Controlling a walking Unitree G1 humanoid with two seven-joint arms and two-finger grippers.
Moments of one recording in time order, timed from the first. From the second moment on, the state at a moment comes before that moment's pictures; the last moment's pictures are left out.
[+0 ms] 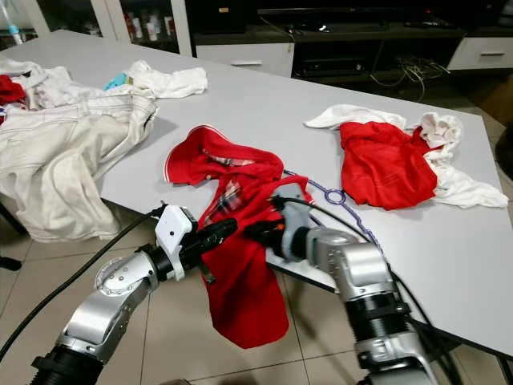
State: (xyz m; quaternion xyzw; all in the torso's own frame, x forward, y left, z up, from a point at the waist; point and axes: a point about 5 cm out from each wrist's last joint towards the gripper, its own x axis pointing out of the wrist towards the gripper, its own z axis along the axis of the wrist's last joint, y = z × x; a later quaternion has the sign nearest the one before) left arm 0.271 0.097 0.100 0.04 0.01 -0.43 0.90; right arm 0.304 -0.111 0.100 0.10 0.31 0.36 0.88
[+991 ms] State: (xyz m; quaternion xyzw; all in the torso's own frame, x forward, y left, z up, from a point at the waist) left arm 0.271 0.099 0.099 0.04 0.01 -0.42 0.91; right arm 0.360 -0.140 0.089 0.01 0.29 0.09 0.95
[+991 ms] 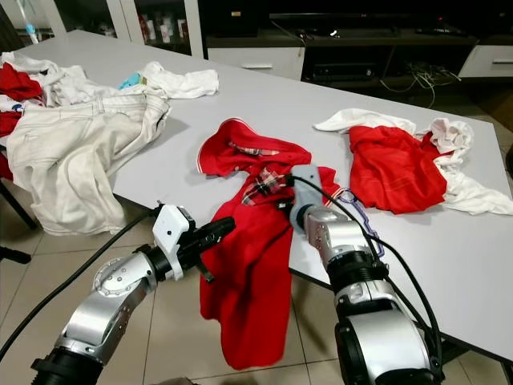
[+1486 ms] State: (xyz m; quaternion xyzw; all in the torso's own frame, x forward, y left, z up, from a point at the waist) left arm 0.270 0.099 0.098 0.04 0.01 -0.42 0.91; right arm 0.375 -0.138 0.138 0.05 0.19 0.14 0.97
